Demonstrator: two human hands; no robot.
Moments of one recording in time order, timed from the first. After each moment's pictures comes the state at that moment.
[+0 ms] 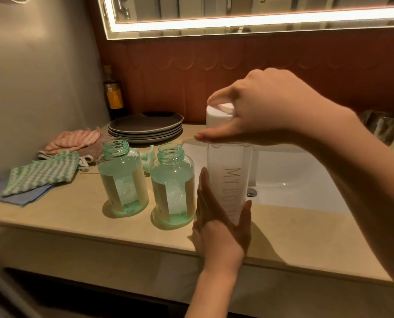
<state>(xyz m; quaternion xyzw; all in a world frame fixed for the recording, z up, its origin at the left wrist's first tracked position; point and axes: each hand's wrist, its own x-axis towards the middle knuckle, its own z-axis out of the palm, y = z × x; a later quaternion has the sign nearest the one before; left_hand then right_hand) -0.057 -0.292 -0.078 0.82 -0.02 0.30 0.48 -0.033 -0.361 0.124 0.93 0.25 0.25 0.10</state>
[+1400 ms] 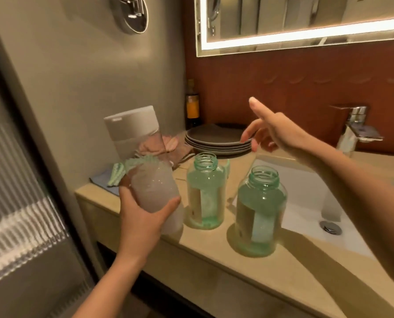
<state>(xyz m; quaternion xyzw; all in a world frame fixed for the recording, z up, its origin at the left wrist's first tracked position) -0.061 -0.071 -0.031 0.71 0.10 0.37 0.59 0.084 -0.274 0.084 0.84 0.26 0.02 -0.48</state>
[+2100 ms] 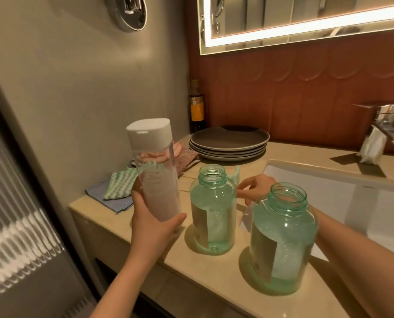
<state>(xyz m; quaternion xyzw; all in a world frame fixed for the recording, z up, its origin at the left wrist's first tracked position) 0.003 -0.039 -0.063 0.78 0.17 0.29 0.52 0.156 -0.239 -0.030 0.93 0.20 -0.08 -0.31</state>
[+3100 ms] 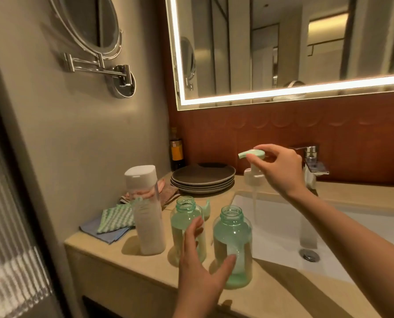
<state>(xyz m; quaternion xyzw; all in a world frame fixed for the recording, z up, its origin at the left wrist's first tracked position) -0.061 -0.169 -0.037 0.78 -0.03 0.28 0.56 0.078 -0.331 0.085 0.78 0.18 0.38 -0.47</state>
